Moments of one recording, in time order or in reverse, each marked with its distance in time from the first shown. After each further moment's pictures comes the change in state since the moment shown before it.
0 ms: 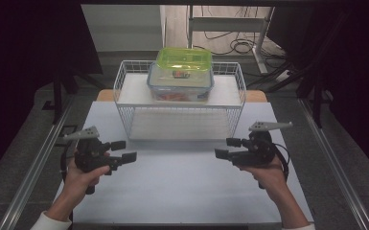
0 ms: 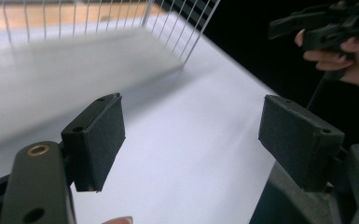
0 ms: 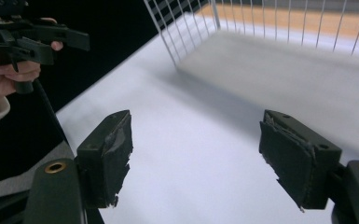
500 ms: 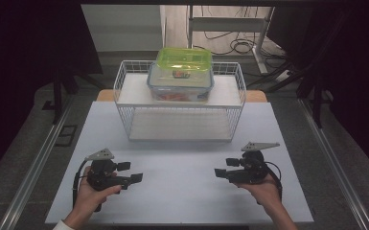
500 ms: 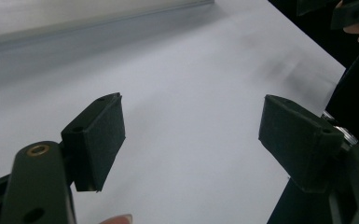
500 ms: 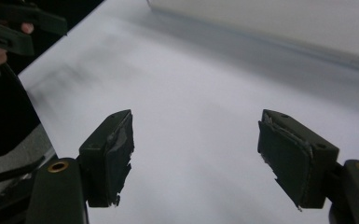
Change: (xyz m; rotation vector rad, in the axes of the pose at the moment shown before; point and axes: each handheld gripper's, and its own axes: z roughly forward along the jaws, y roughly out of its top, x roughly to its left) left arm 0.009 -0.053 0.035 0.125 0.060 -0.043; right arm -0.023 -0.060 0.028 0.125 -0.051 0.045
